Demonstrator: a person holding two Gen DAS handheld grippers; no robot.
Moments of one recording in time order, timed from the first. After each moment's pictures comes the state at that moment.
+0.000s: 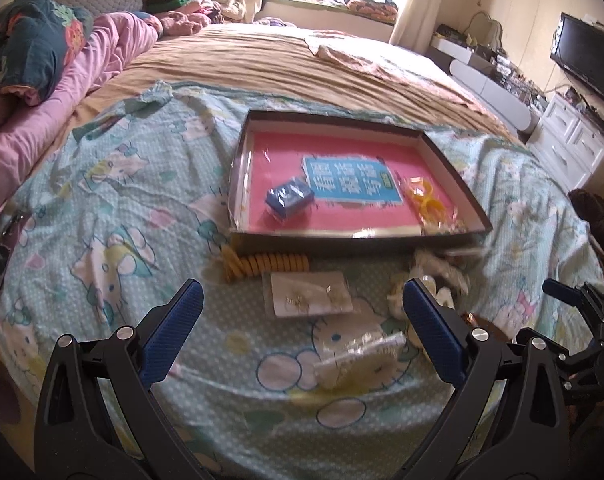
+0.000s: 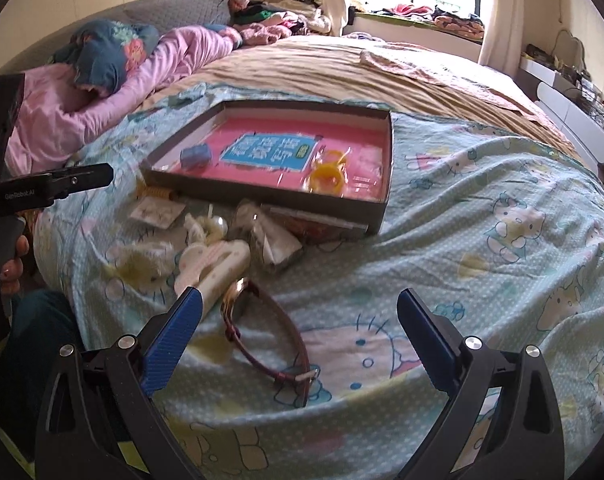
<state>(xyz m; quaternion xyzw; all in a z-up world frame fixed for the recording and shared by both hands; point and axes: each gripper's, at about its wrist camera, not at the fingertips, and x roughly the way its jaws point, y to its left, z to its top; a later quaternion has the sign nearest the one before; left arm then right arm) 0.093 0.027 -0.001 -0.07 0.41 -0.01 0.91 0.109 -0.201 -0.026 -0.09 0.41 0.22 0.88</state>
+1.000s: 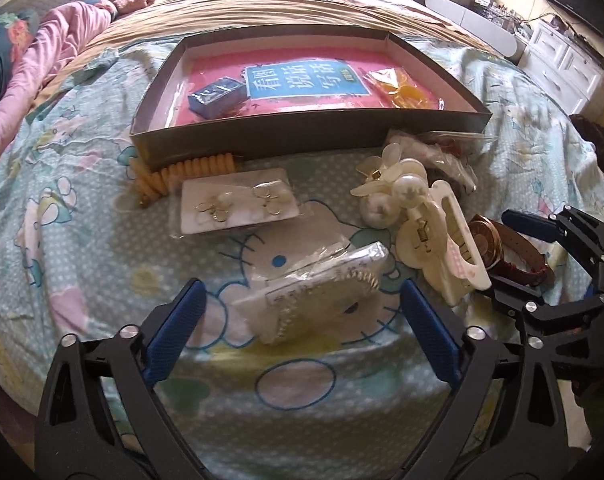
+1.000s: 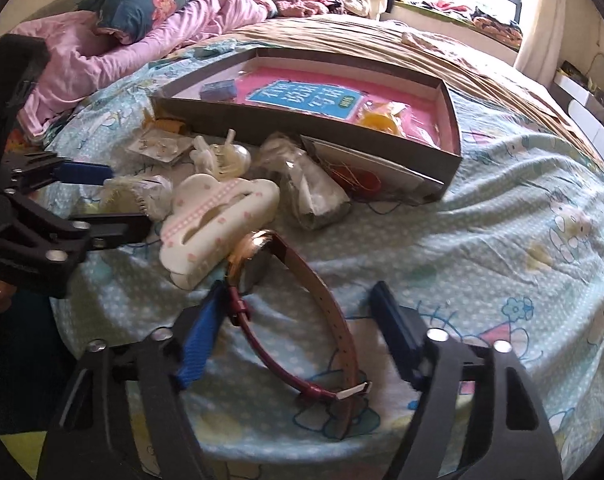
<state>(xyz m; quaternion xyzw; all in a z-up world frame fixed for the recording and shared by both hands) 0.092 -0.025 -0.068 0.00 0.49 -0.05 0.87 0.116 -0.171 -0.084 -0.14 0.42 0.27 0.86</state>
